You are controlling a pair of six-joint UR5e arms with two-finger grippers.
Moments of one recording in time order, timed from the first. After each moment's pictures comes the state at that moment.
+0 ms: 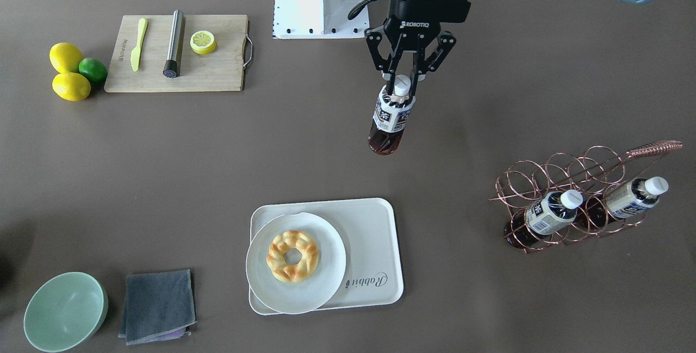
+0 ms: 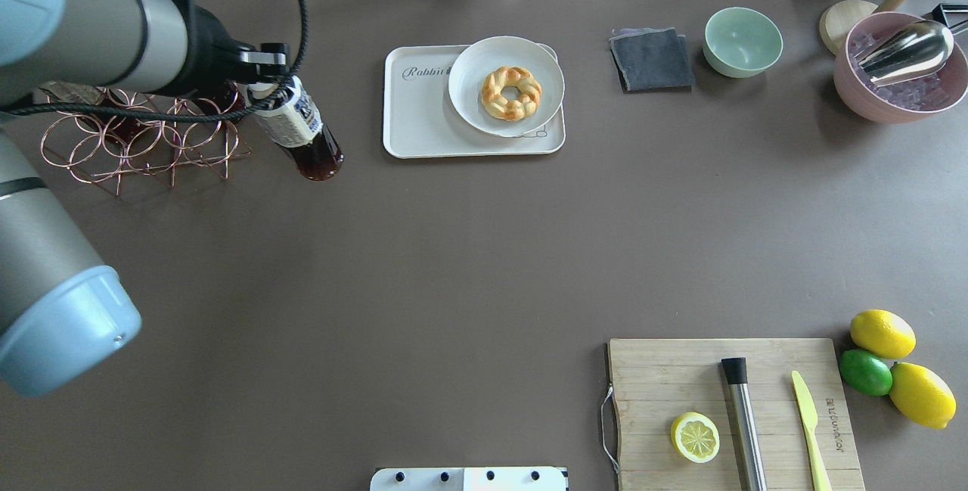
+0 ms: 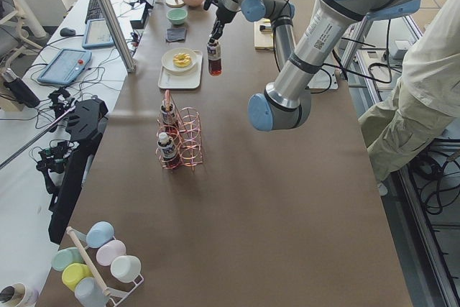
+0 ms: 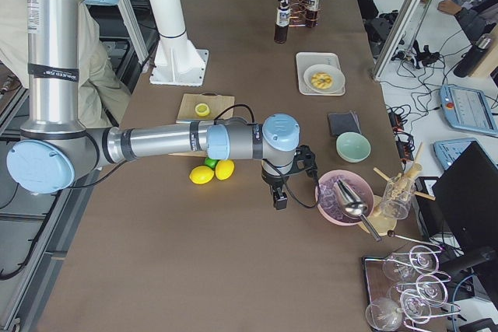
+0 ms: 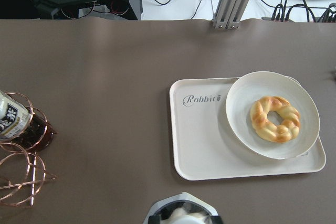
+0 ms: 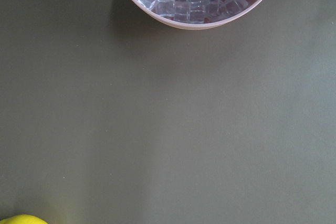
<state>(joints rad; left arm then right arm) -0.61 -2.29 -2.07 -1.31 -1.56 -1.18 1.53 -1.65 1.79 -1.65 2.36 -0.22</state>
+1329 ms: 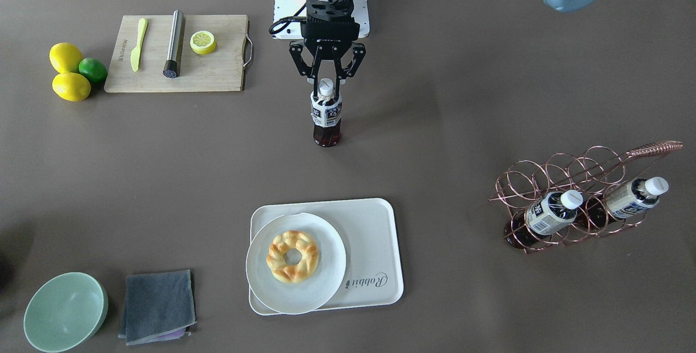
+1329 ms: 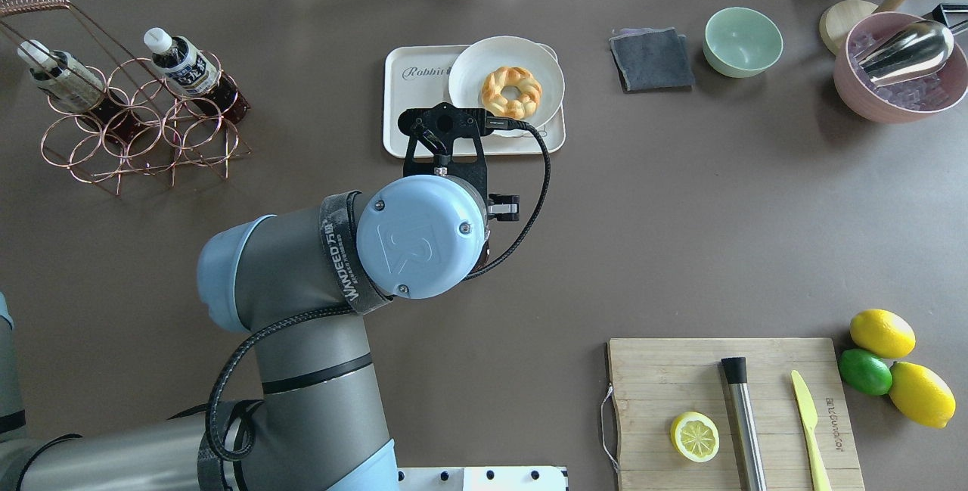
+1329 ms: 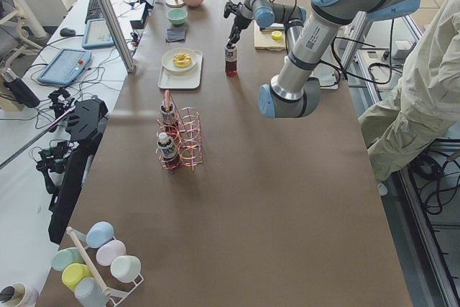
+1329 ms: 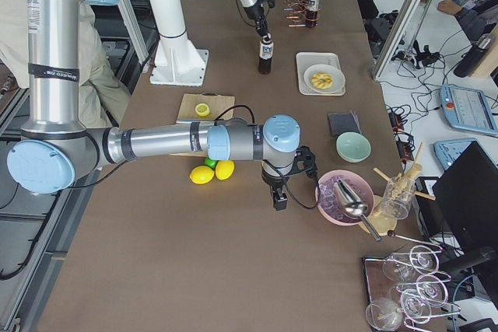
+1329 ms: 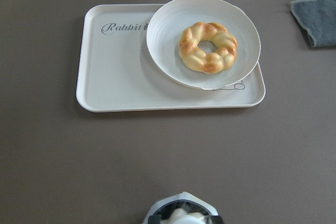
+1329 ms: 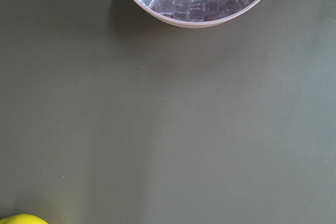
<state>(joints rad) -0.37 -2.39 -1.86 -1.40 -1.38 -1.31 1.53 -1.65 1.79 -1.65 2.36 -0.22</state>
